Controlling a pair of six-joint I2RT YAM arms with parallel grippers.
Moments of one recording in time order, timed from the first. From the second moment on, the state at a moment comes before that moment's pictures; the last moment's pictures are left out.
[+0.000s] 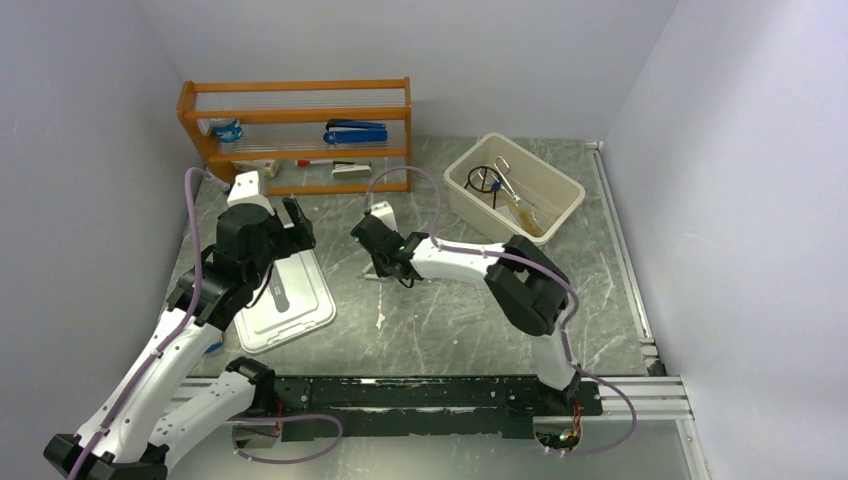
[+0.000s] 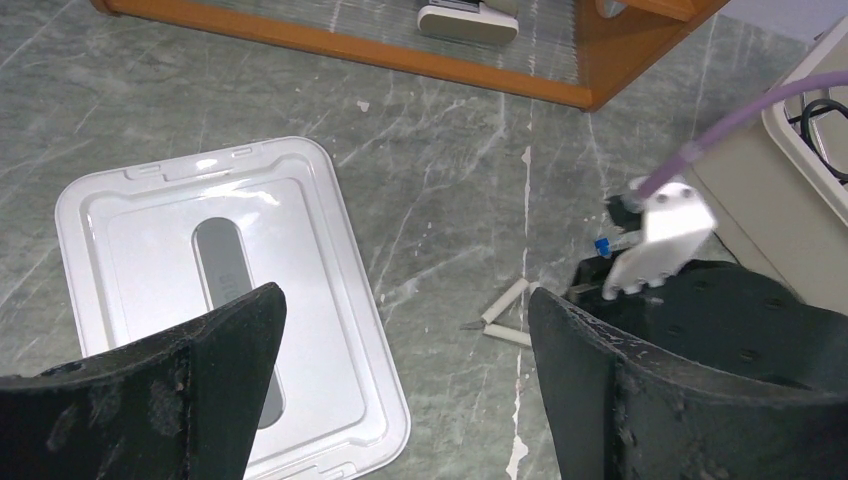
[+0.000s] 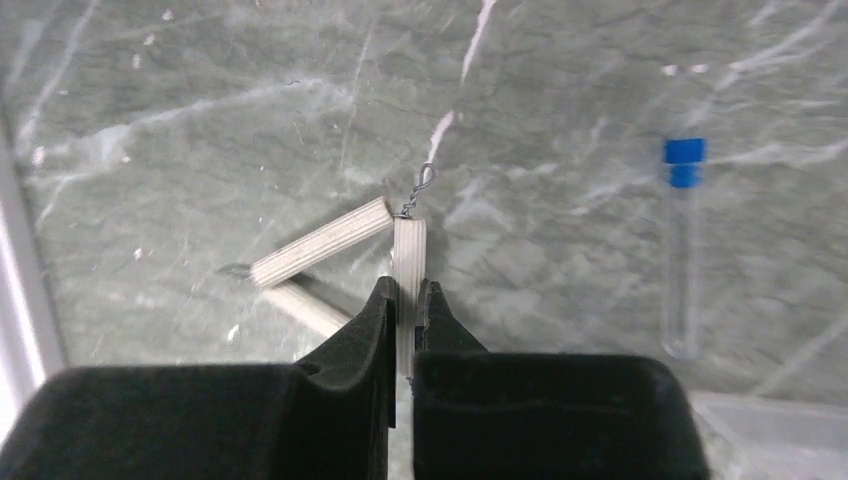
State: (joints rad) left arm -0.44 0.80 0.91 -0.57 -0.38 -0.48; right arm 0.97 2.05 1.40 -0.31 0.37 0.47
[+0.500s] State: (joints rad) left arm -0.44 0.80 0.91 -0.57 -0.37 -0.49; right arm 0.78 1.50 1.26 -0.27 0.53 0.36
